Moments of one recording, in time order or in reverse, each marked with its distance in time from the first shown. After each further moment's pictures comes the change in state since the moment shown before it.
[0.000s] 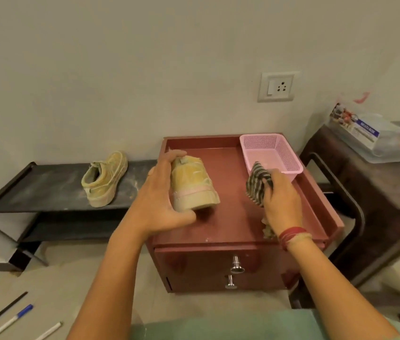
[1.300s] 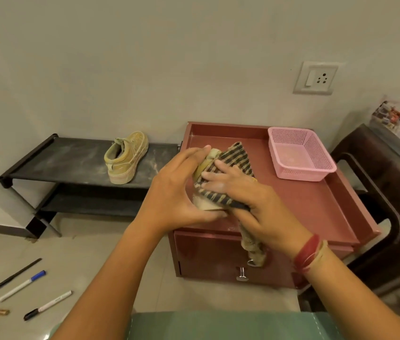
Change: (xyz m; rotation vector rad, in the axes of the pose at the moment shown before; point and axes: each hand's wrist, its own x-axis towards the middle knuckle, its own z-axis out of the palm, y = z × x) left_hand -0.028 -0.022 -0.006 0.146 0.169 0.189; right_hand -0.037 -0.104 -0.002 0.516 -0.503 -0.727
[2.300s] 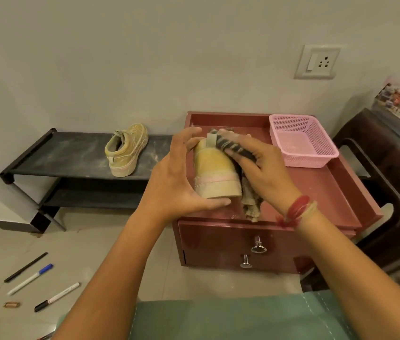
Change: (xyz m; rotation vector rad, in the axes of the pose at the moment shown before) left_hand -0.004 0.001 -0.003 -0.123 0.049 -0.057; right_hand 0.031 0.010 -0.005 0.077 0.259 0.231
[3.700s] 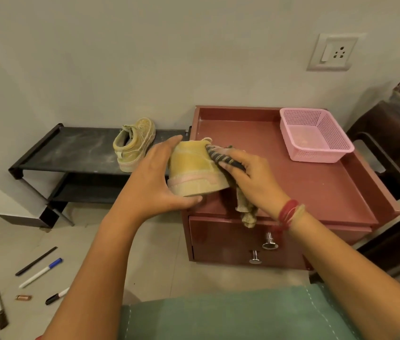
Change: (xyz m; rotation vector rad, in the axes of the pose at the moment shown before) left_hand -0.020 -0.034 -0.043 0.192 -0.186 -0.244; right_hand -0.006 0.011 0.039 -0.039 -0.093 0.109
